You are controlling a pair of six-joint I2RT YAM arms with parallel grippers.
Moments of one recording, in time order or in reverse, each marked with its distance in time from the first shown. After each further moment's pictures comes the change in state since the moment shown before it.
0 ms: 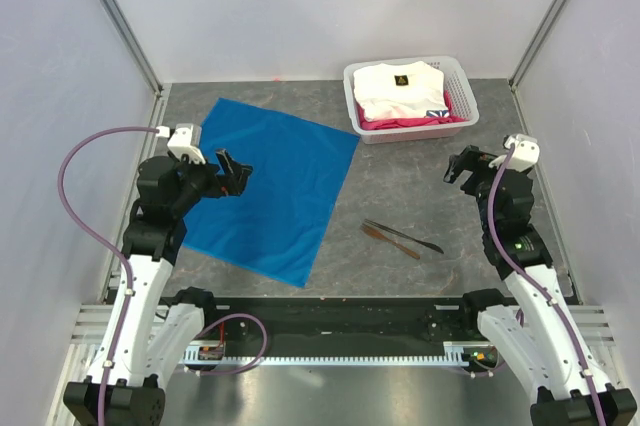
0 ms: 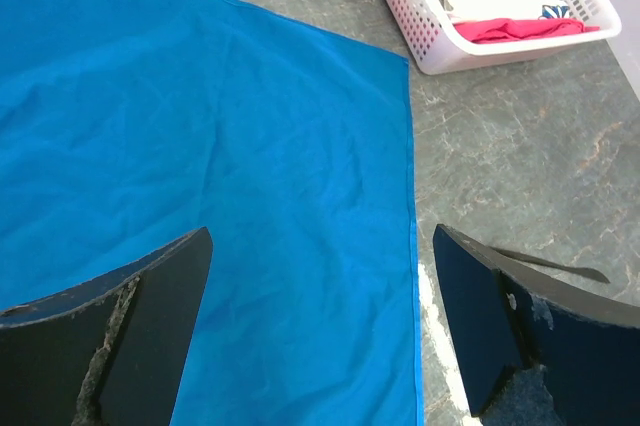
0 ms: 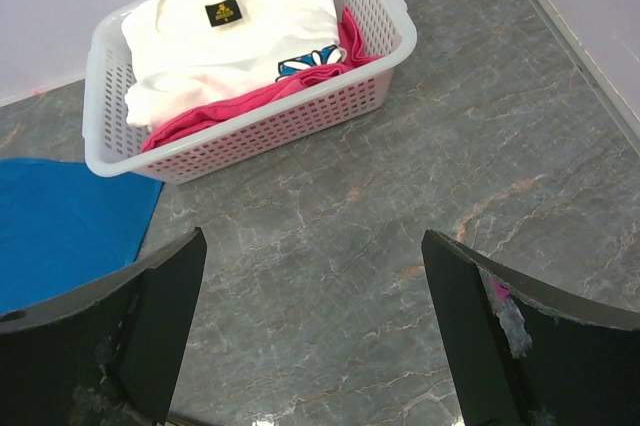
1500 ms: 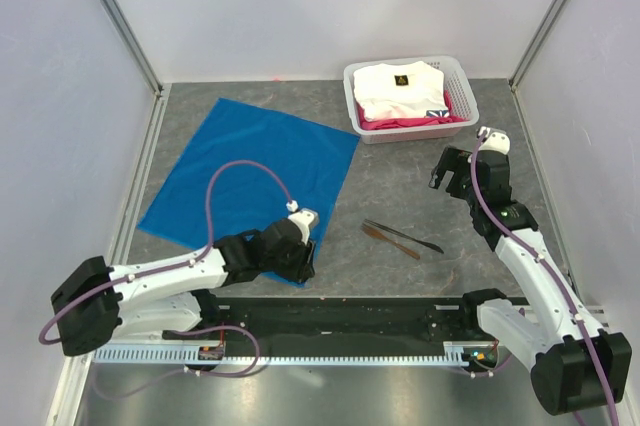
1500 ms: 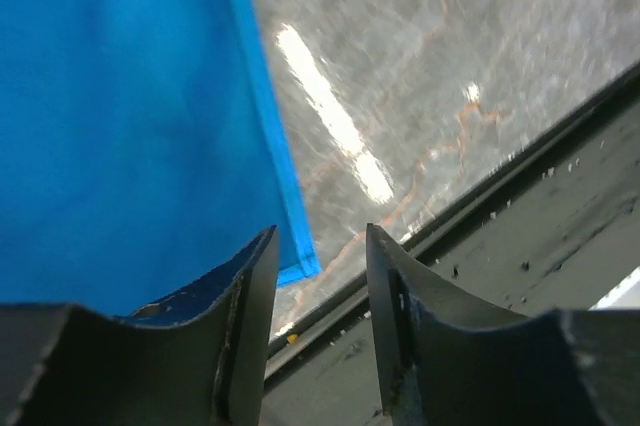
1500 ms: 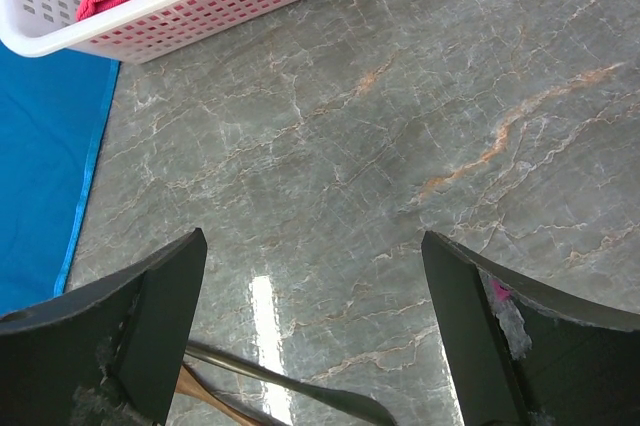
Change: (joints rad) left arm -0.948 0.336 -0.283 0.032 -0.329 -0.295; right arm 0.000 0.256 0.067 -0.144 -0.105 0.050
